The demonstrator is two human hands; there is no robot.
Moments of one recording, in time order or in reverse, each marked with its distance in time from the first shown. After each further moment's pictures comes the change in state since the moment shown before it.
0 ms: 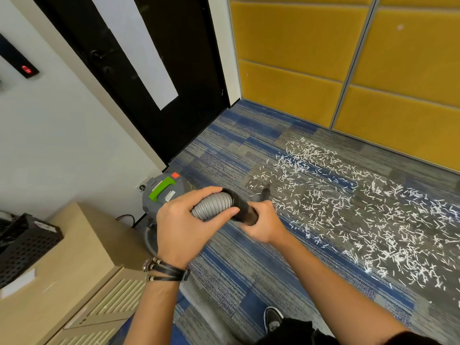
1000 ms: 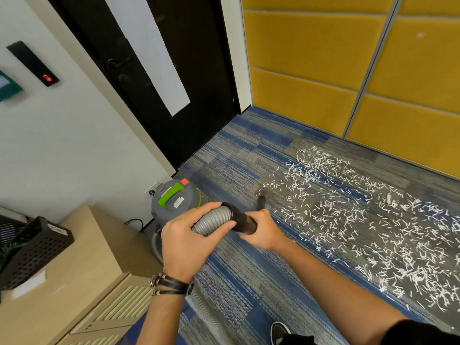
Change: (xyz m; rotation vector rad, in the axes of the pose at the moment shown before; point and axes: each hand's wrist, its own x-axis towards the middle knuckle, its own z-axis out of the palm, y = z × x) left_hand 0.002 -0.031 0.003 0.006 0.063 -0.101; right_hand 0.040 0.019 0.024 0.005 -0.123 -0.024
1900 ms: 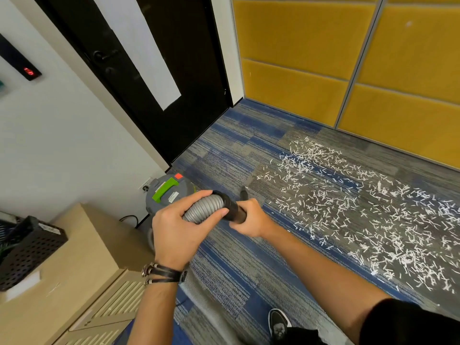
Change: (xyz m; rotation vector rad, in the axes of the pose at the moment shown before) left_hand 0.005 0.006 -0.007 -0.023 -0.004 0.007; right_hand 0.005 -0.013 0.006 0.006 -0.026 0.020
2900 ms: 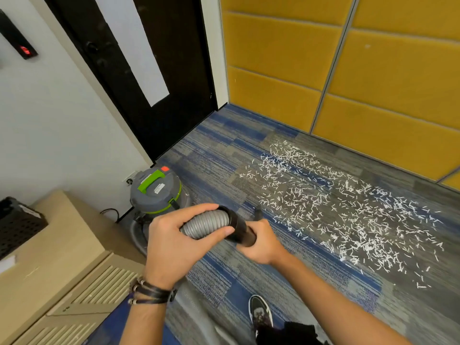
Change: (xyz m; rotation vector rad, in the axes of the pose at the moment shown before) left_hand -0.117 0.027 -0.056 -0.207 -0.116 0.020; right_hand -0.166 -0.046 0.029 -0.035 0.084 0.057
